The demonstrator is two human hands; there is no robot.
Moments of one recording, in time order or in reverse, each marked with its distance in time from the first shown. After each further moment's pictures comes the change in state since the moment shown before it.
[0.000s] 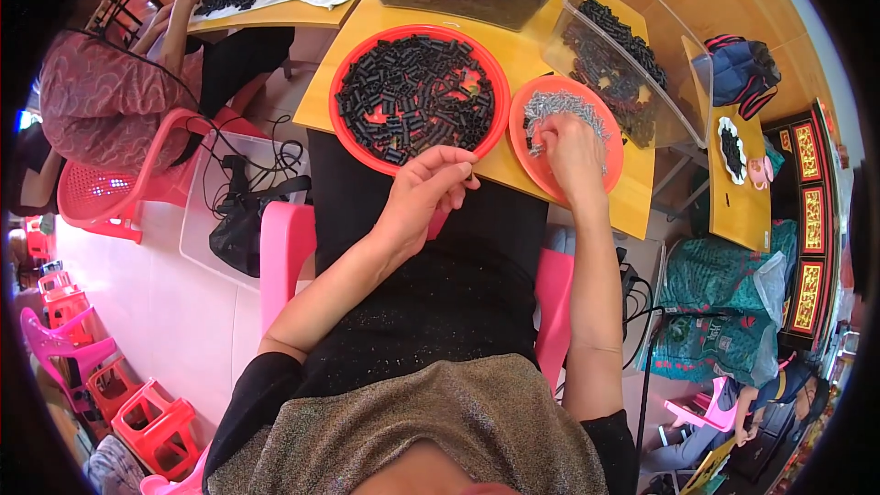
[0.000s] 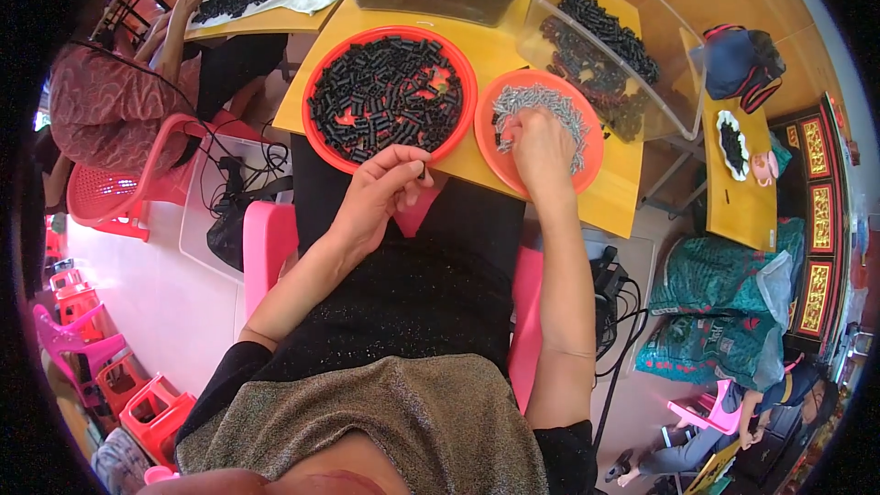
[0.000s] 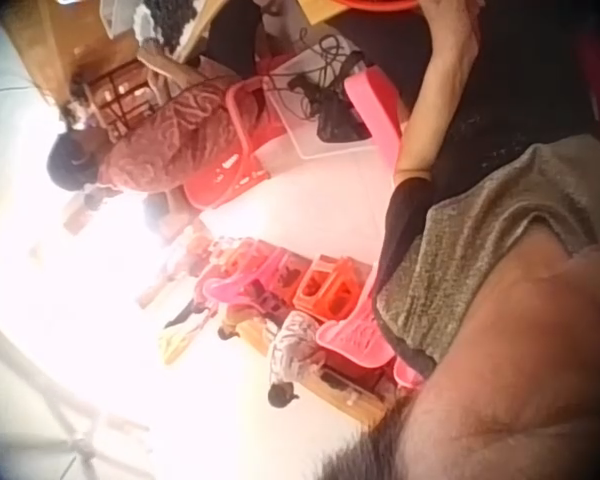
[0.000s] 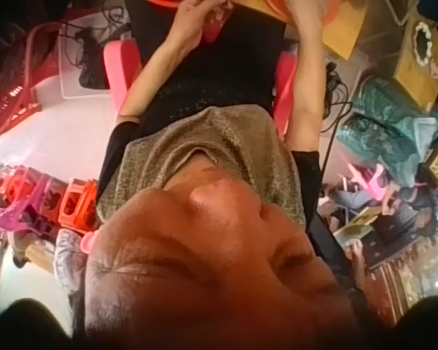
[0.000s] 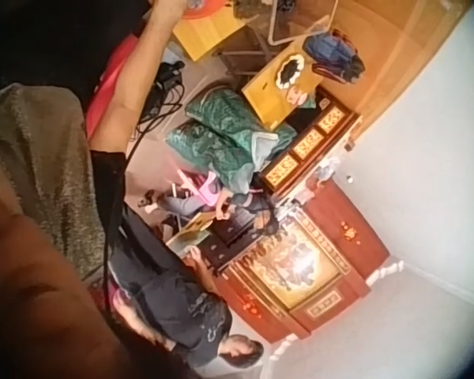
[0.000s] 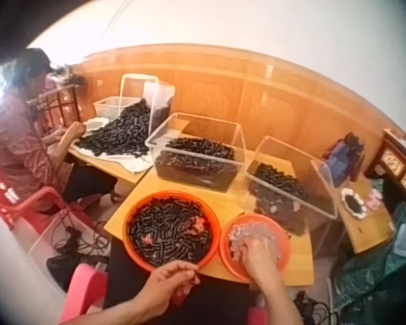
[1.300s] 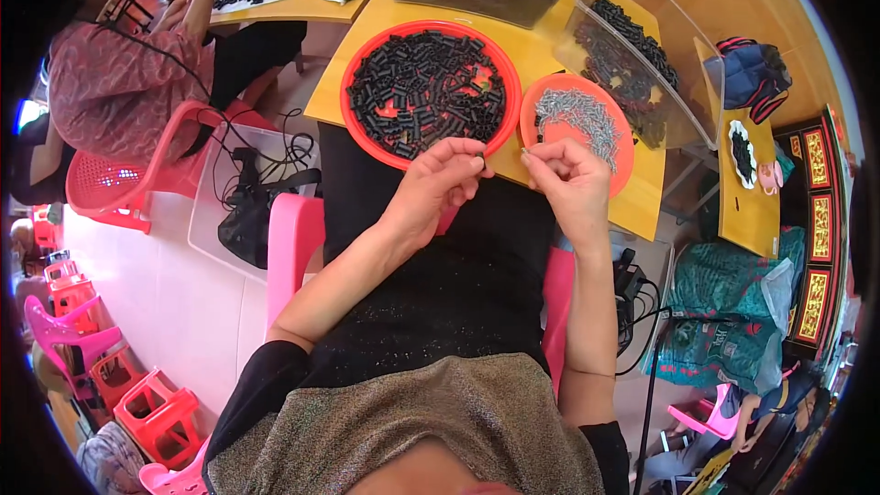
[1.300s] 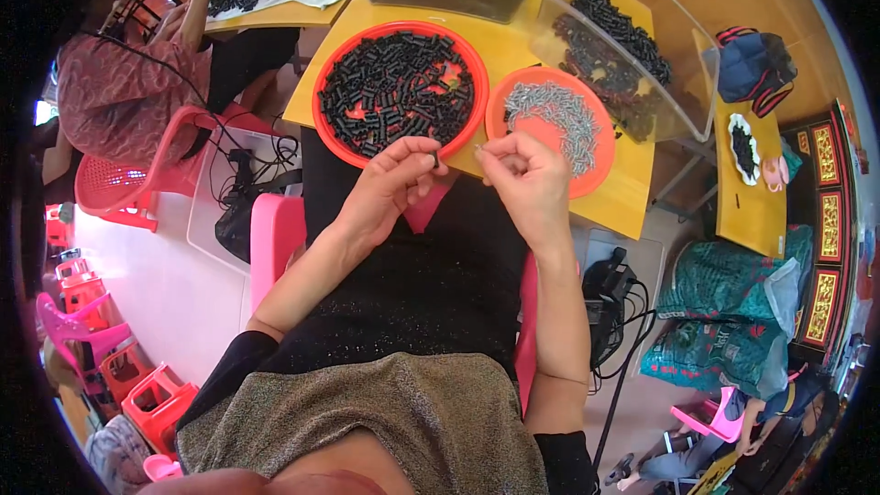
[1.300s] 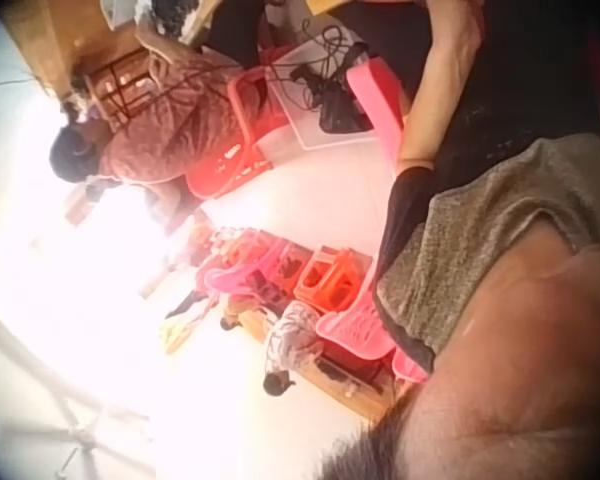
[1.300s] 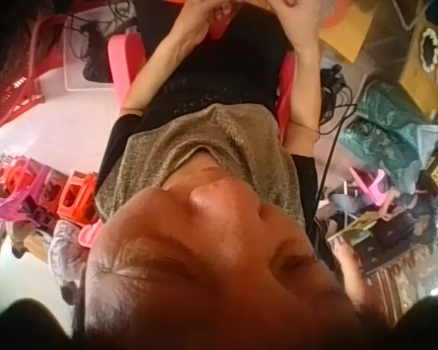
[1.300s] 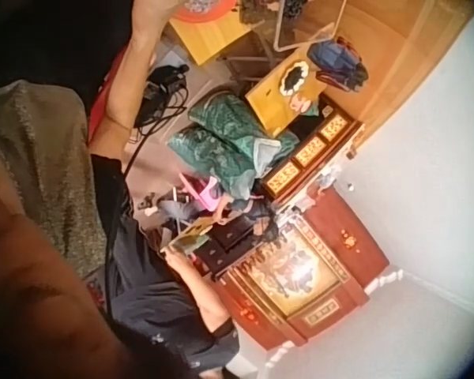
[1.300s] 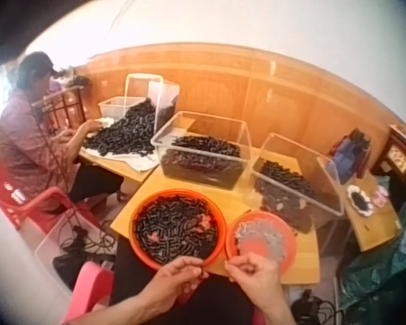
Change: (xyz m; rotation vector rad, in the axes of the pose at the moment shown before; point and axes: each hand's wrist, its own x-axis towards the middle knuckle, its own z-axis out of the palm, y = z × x) left_hand 0.007 -0.003 -0.005 -0.101 -0.053 -0.018; right_hand -0.056 -0.057 -0.033 0.980 -0.110 0.196
